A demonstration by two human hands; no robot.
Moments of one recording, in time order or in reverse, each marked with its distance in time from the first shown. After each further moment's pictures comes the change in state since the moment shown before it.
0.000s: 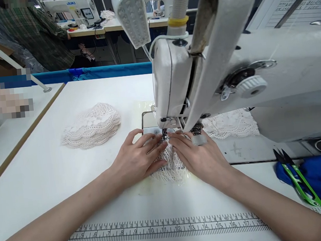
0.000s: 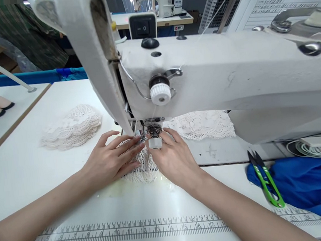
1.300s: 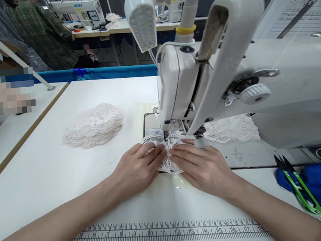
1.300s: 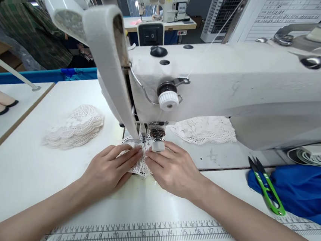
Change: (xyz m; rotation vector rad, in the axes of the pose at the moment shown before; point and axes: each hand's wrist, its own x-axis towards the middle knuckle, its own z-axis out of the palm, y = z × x) left_hand -0.009 0.012 -0.001 0.006 0.078 0.055; right_hand -0.006 0.001 -0.007 0.224 0.163 -0.201
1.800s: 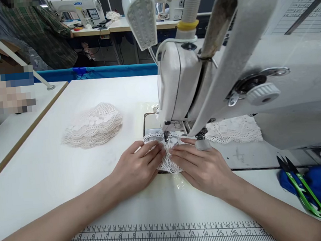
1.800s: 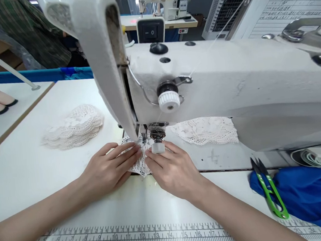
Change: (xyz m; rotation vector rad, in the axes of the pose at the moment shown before) left_hand 0.003 -0.002 -0.002 0.042 0.007 0.006; right_hand 0.002 0.001 0.004 -0.014 -0.005 -0.006
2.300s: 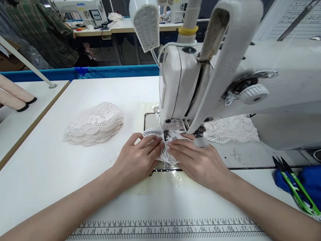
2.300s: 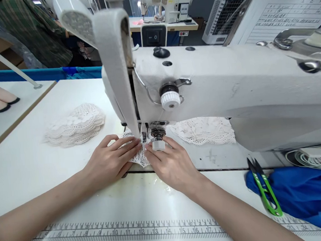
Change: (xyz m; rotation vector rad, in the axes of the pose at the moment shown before) left_hand 0.005 -0.007 0.005 0.000 -0.026 -0.065; right_hand 0.001 0.003 0.004 -0.043 -0.025 0.041
